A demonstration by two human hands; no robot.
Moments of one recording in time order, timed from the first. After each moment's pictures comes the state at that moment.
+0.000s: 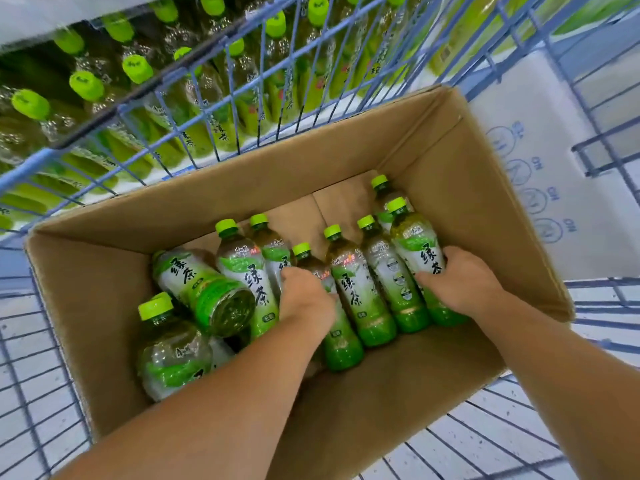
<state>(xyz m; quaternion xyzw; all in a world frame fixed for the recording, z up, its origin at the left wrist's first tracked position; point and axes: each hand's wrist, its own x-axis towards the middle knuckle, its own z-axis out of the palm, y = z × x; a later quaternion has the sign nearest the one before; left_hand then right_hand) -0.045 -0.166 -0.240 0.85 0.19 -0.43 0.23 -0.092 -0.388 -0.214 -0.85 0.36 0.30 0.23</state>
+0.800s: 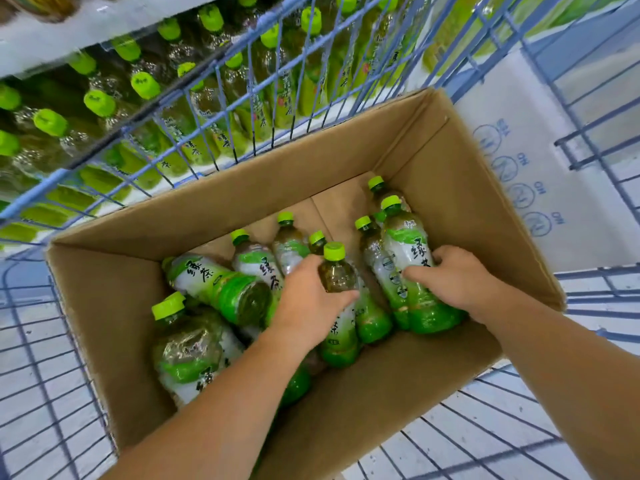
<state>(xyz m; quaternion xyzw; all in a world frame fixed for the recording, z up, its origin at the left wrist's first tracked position) -0.058 -0.145 -0.209 0.85 0.03 -0.35 0.38 -0.096 -0.376 -0.202 -0.80 0.39 0.28 0.36</state>
